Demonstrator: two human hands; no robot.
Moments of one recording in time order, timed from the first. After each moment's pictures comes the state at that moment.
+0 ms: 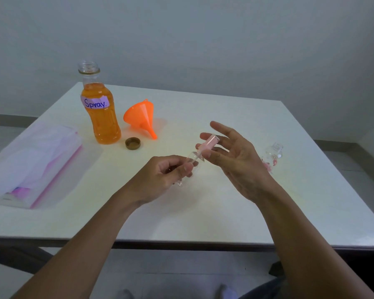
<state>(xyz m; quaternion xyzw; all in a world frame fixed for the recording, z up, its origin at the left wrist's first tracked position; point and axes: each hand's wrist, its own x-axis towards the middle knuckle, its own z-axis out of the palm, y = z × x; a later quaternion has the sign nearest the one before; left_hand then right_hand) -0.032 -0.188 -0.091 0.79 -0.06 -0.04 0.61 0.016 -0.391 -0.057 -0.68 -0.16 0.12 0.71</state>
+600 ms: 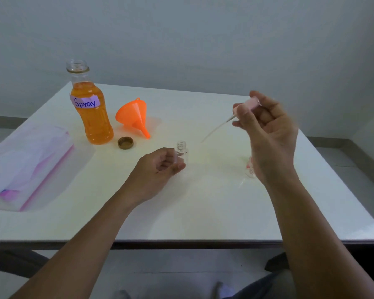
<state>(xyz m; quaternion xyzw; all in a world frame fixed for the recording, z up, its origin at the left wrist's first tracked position) -0.017 -0.191 -0.107 0.81 0.00 0.03 0.59 0.021 -0.413 -0.021 -0.65 -0.13 -0.17 0.73</state>
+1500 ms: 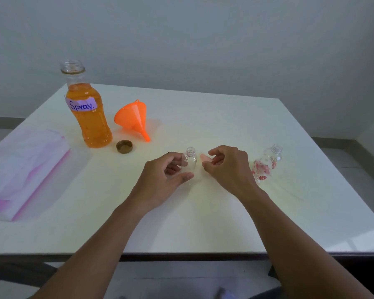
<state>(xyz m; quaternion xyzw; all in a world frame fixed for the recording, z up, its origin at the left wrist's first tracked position) -0.003 -0.204 -0.122 0.83 0.00 0.09 0.55 0.056 -0.389 -0.105 -0.92 -0.05 -0.05 0.38</state>
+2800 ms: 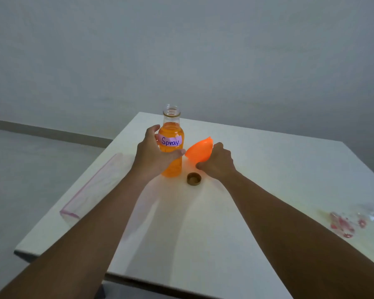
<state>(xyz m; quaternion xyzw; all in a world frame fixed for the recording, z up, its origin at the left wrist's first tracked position) 0.034 -0.023 -0.047 0.84 0.22 0.19 0.47 0.124 -0.179 -0.072 -0.95 -0.08 0.07 0.31</state>
